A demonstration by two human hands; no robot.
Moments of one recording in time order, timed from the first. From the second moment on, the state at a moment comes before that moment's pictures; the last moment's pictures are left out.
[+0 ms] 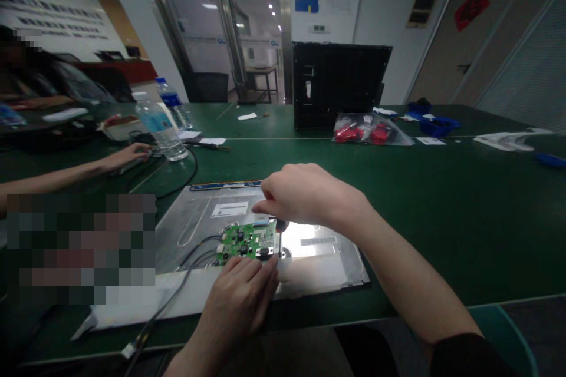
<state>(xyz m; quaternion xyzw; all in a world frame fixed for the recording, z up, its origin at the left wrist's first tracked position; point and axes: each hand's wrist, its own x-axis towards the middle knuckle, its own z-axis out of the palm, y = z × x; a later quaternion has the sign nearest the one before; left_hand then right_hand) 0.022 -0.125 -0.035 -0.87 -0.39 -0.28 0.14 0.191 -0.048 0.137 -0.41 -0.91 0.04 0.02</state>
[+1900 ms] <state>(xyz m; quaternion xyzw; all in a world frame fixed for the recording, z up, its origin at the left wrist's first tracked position) 0.021 -0.125 -0.034 -0.87 -0.39 -0.28 0.13 0.198 -0.050 0.140 -0.38 -0.92 0.05 0.01</state>
